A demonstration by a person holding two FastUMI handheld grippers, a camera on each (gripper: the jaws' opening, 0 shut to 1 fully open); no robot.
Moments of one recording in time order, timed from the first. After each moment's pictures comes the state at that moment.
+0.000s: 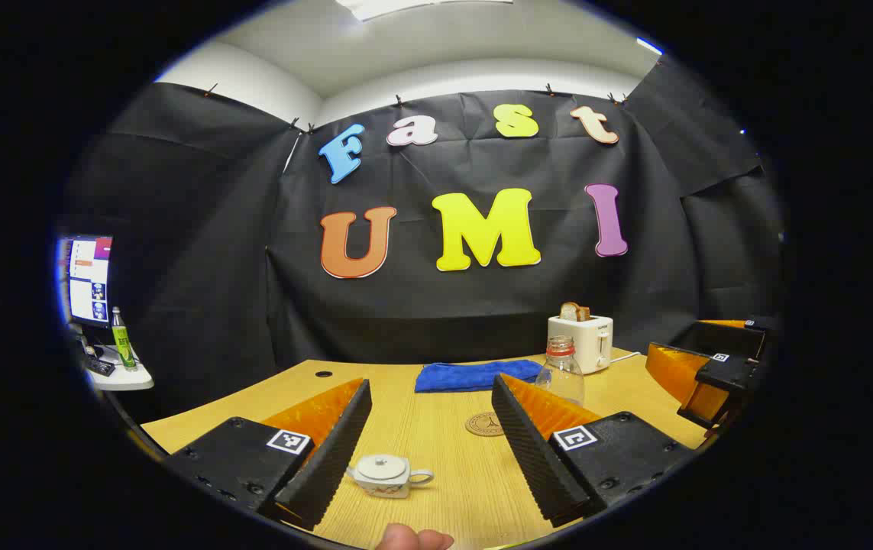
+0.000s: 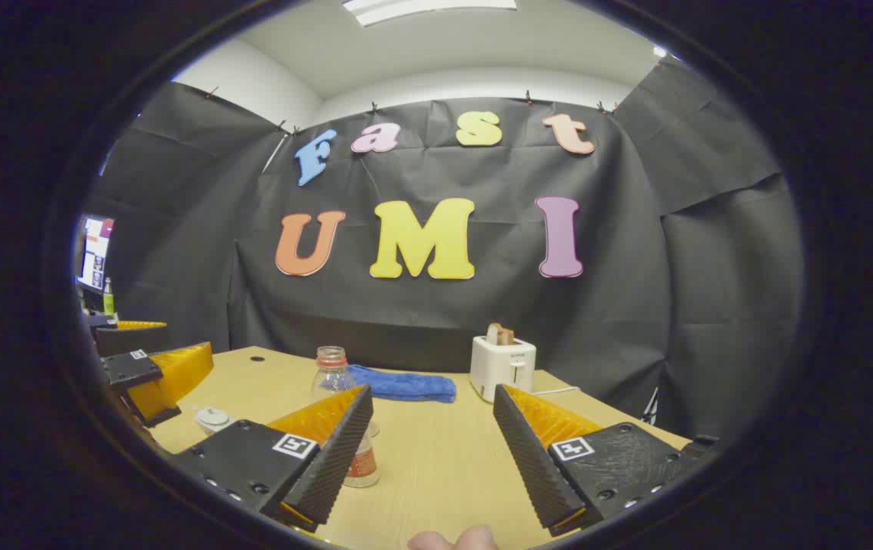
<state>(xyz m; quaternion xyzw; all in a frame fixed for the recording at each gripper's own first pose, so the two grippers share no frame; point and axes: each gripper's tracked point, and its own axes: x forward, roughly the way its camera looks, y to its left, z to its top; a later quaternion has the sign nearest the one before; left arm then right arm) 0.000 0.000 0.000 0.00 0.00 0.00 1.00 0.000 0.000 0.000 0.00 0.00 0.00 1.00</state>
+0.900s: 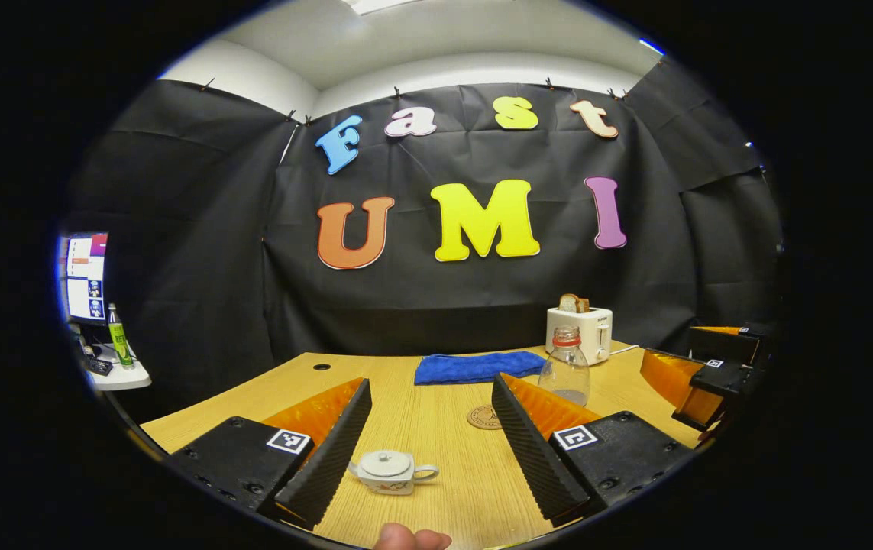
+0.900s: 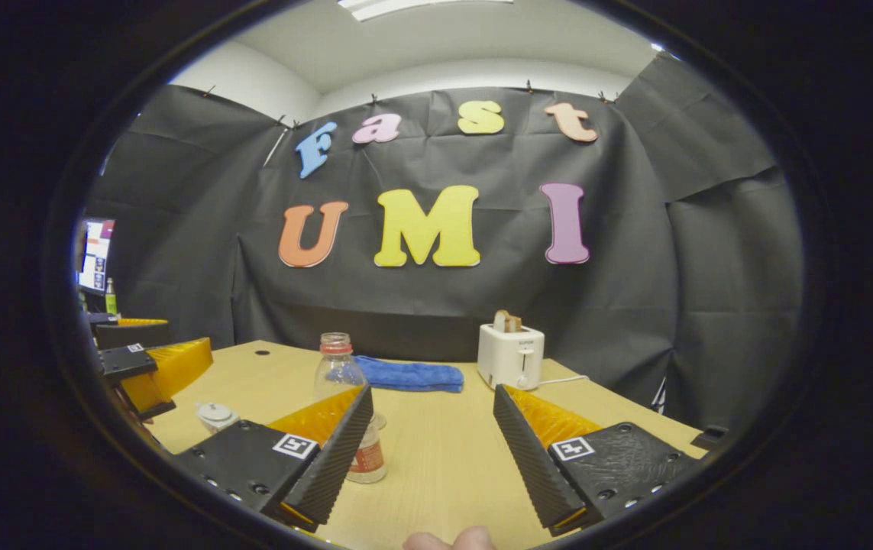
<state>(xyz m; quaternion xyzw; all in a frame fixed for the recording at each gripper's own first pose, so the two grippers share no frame) 0.002 0.001 -0.010 0.00 0.02 -0.01 1.00 0.006 0.009 -0.010 0.00 0.02 0.01 1.00</state>
